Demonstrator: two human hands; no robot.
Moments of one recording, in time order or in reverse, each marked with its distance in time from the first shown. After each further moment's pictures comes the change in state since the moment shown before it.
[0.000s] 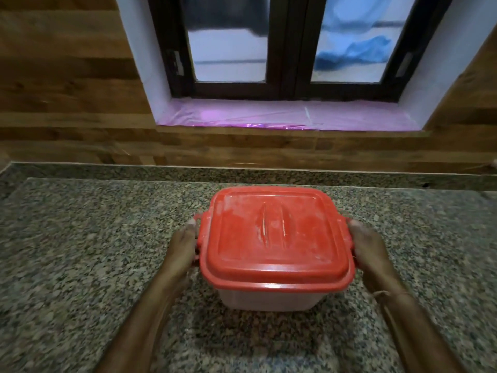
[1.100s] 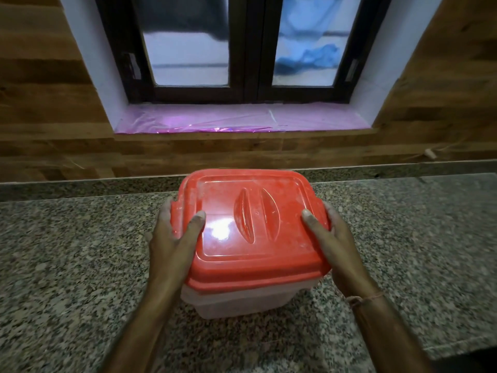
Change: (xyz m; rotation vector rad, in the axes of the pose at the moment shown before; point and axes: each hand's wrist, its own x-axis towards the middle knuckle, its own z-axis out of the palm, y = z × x) left_hand -0.012 0.032 0.001 -0.015 0.016 0.303; right_hand -0.062 -0.060 0.012 0.262 -0.050 -0.093
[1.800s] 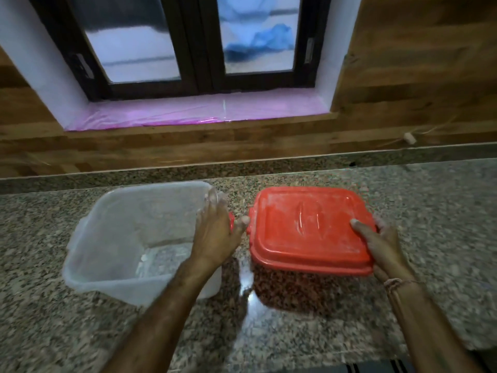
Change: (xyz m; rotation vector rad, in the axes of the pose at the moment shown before) left_hand -0.059 0.026 0.253 0.840 -0.300 0.261; right_hand 0.112 0.137 -0.297 0.143 0.197 0.215
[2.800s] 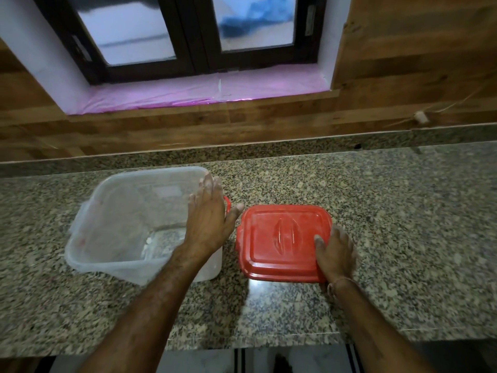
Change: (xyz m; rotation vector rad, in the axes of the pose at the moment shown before) left_hand -0.007 0.026 0.020 0.189 0.025 -0.047; right_hand -0.009 0.097 0.027 -1.016 0.020 -0.124
